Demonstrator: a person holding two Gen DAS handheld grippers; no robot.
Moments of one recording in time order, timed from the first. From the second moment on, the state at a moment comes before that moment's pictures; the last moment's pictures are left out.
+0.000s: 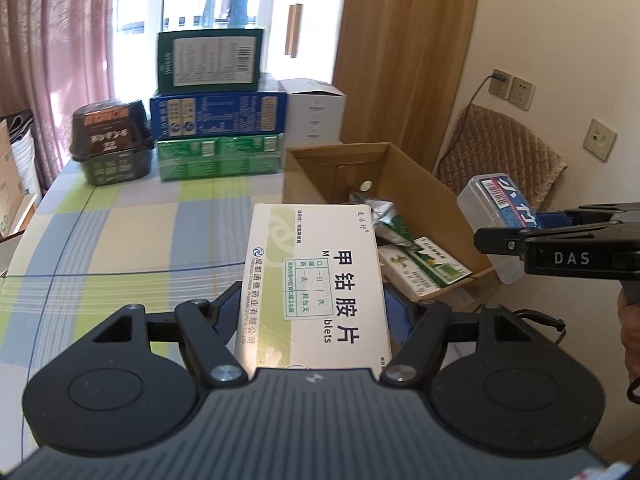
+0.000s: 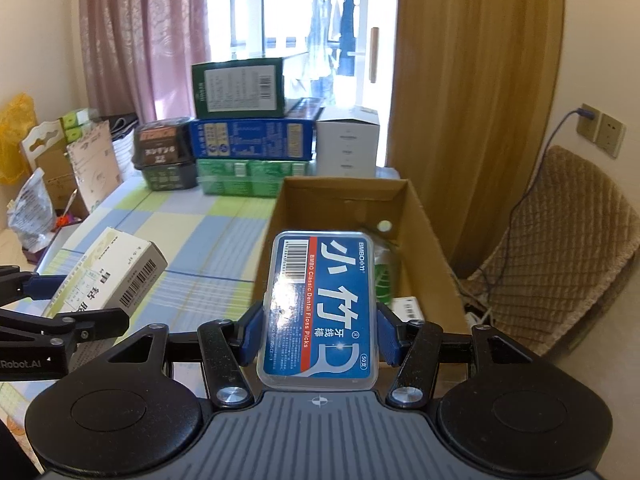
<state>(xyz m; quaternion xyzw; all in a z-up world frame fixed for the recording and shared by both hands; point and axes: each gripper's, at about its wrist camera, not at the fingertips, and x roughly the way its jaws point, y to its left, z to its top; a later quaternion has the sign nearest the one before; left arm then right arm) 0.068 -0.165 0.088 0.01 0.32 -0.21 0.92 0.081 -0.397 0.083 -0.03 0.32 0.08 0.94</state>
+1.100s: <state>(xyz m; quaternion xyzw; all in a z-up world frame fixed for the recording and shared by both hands) 0.113 -0.282 0.081 0.04 0.34 -0.26 0.90 0.130 -0.477 0.074 -0.01 0.34 0.06 0.94</state>
